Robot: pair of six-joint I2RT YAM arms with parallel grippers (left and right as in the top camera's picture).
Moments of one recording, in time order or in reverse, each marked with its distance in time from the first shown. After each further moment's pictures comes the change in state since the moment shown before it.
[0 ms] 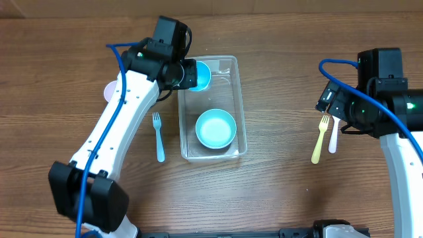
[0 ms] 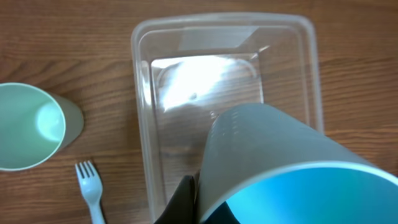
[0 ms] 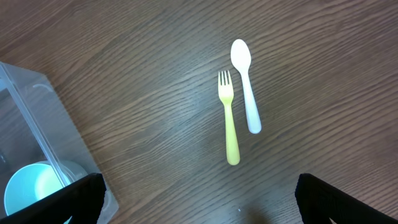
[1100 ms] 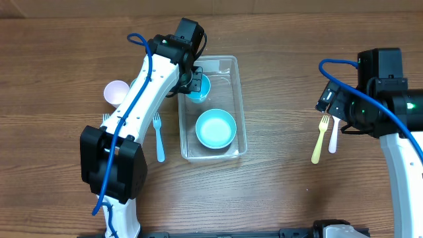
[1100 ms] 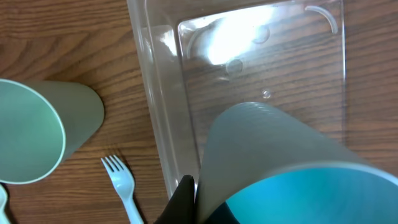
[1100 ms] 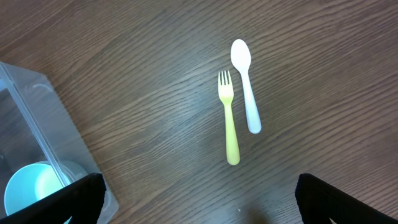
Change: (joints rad) left arm -0.035 0.234 0.146 -0.164 -0.130 0.080; right arm 0.000 0.000 0.000 0.000 0.000 0.001
